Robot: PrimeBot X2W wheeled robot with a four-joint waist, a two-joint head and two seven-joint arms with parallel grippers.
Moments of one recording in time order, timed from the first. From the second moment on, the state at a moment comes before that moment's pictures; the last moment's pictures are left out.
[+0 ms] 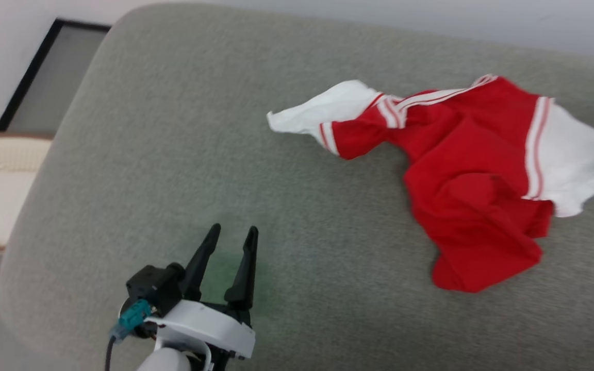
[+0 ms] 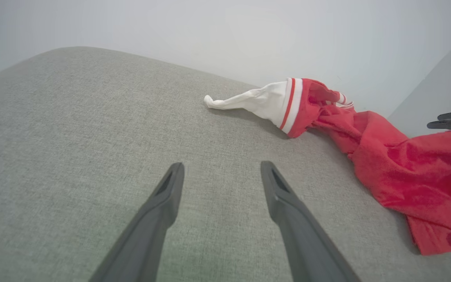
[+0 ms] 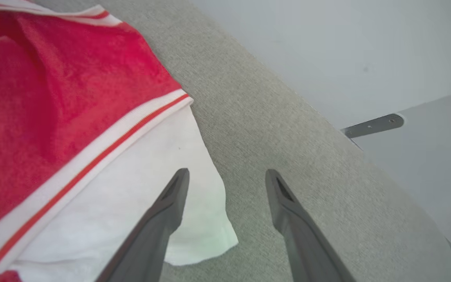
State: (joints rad) left arm -0.20 0.26 -0.44 0.14 -0.61 0.07 -0.26; right arm -1.01 -0.75 0.74 0.58 0.64 0.13 0.59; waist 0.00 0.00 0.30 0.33
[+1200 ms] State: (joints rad) left arm -0.64 0.32 -0.35 0.19 -0.51 -0.12 -0.11; right arm -1.24 -0.73 1.13 0.76 0.84 0.13 0.55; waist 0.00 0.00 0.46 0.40
